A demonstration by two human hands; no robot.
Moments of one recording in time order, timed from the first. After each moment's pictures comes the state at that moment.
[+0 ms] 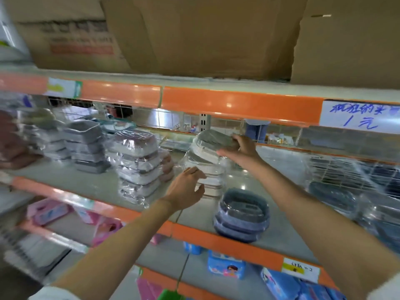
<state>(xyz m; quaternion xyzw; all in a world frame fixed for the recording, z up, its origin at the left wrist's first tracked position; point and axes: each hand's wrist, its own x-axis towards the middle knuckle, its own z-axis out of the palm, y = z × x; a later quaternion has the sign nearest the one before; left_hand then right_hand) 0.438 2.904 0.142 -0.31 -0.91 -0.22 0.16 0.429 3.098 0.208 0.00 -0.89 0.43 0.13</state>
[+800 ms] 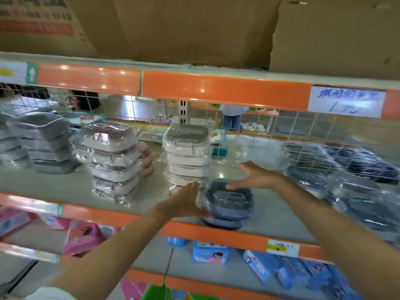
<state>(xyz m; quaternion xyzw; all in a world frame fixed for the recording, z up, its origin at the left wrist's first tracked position) 0.448 2.933 0.110 -0.33 -0.90 -0.25 -0.11 0.485 3.148 0.172 -0.04 -0.96 0.25 -0.11</state>
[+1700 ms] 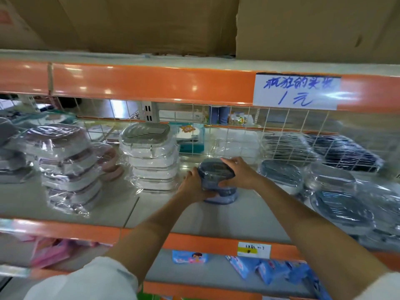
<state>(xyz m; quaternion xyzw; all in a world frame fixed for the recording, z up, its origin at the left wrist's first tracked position) 0.410 3.062 0.080 -0.22 -0.92 -0.33 -0.07 0.463 3.231 0.124 -0.04 -0.97 0.23 -0.04</state>
